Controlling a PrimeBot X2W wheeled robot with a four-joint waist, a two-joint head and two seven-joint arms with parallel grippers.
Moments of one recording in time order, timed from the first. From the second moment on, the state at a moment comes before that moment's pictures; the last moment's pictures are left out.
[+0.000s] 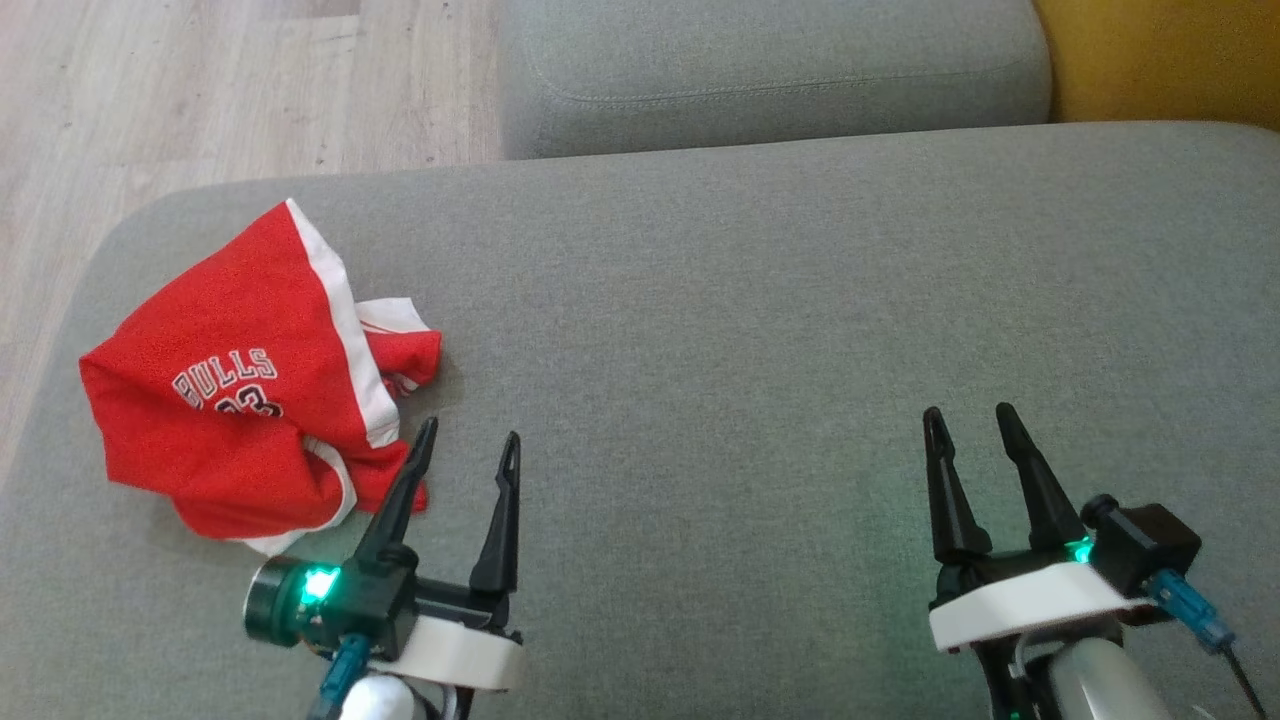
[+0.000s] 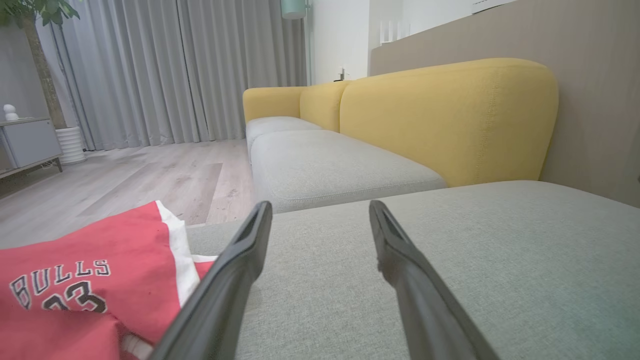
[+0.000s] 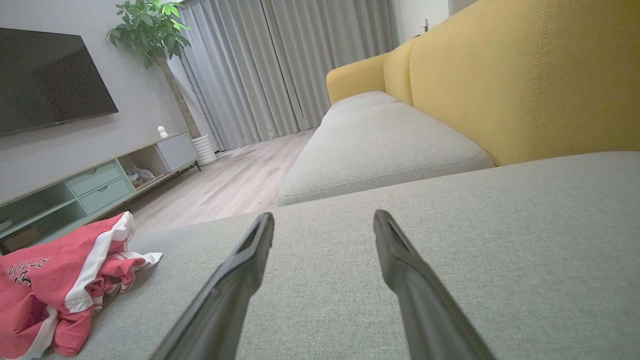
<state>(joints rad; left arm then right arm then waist) -0.07 0.12 -0.38 0.19 -0.17 0.08 -0.25 -0.03 -0.04 0.13 0.25 0.27 0.13 -0.25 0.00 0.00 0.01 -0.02</state>
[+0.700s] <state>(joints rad) -0.02 0.08 -0.25 0.19 -0.12 0.03 -0.25 -0.03 -0.04 0.18 0.25 0.27 0.13 -0.25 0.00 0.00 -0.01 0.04</state>
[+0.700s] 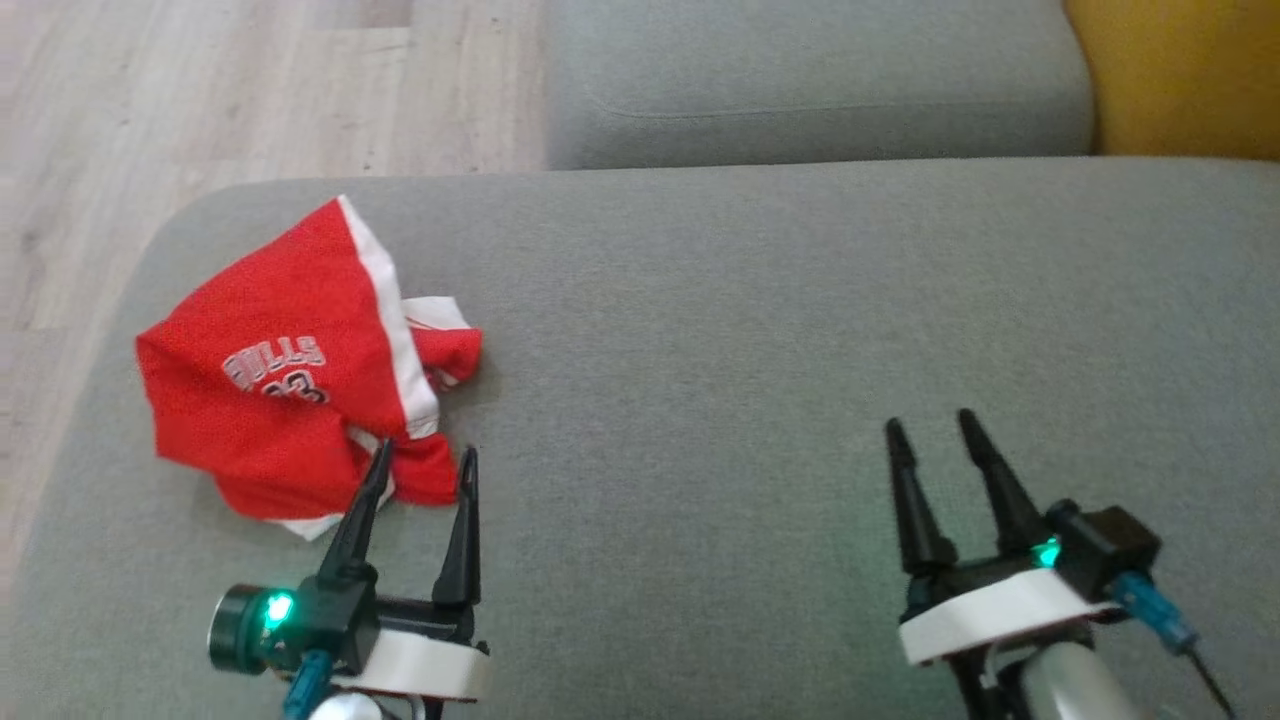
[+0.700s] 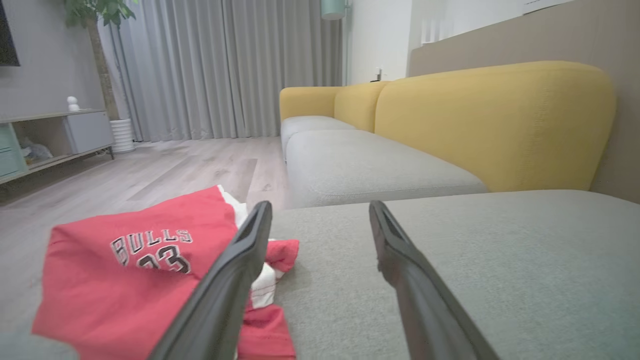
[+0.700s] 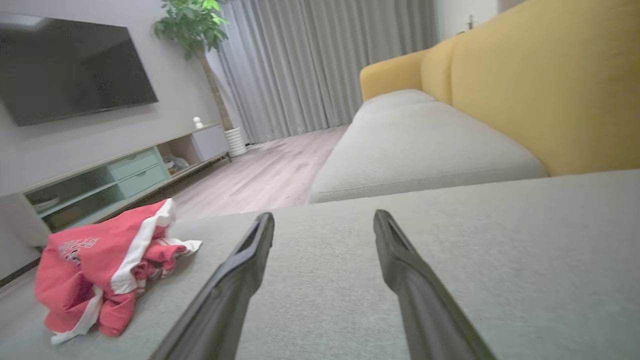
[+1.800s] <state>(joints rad) 0.06 0.08 -0.17 0.20 -0.08 0.00 -0.25 0.01 -0.04 0.29 0.25 0.29 0.13 -0.25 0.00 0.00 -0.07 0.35</state>
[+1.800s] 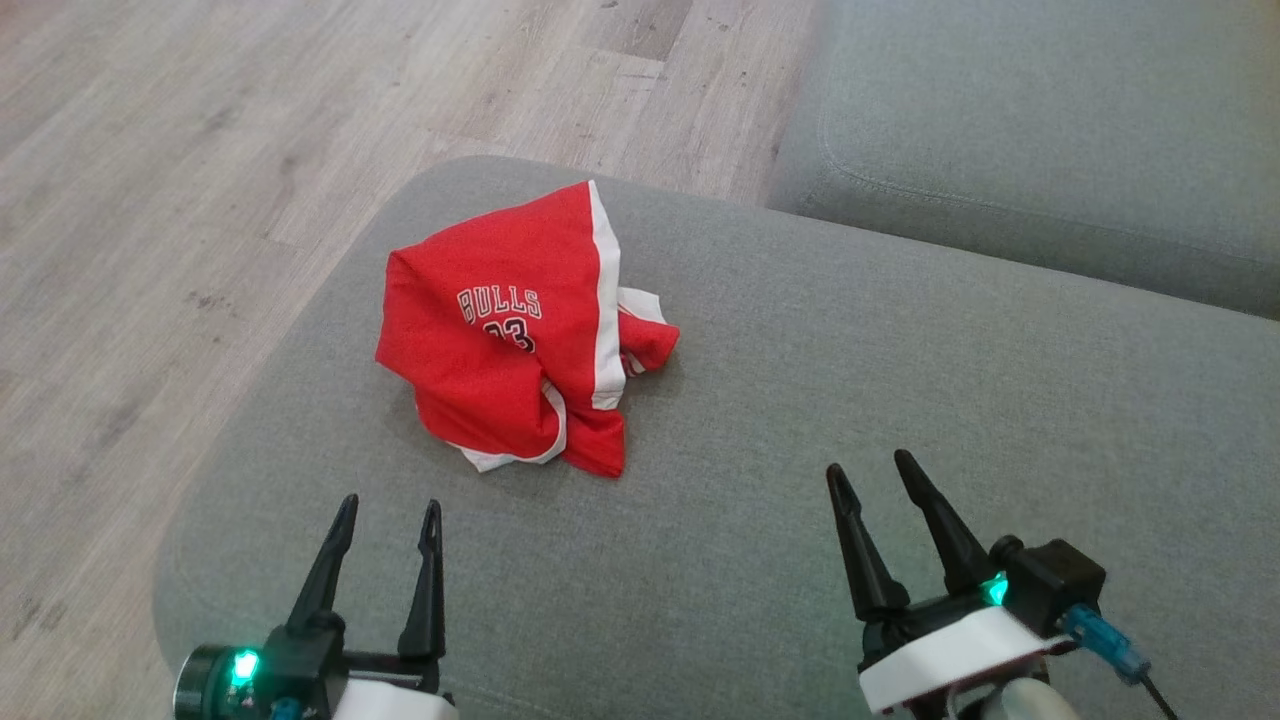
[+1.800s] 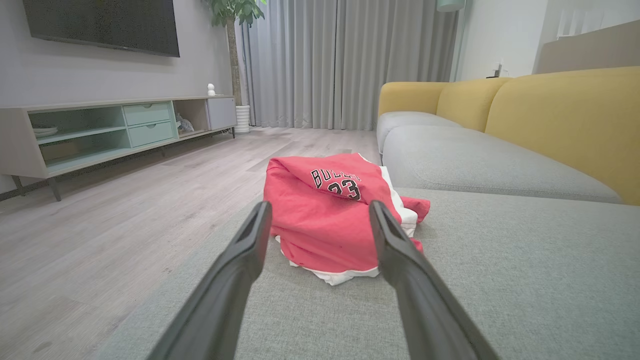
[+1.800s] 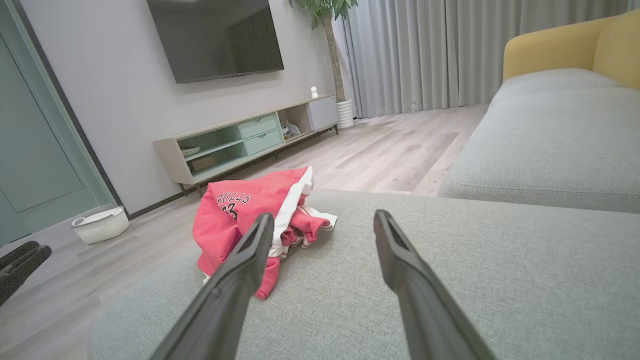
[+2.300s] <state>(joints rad) -0.13 0.15 -0.19 0.24 -0.02 -0.08 -0.25 0.01 -0.04 0.30 0.25 0.28 0.13 -0.25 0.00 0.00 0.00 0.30</state>
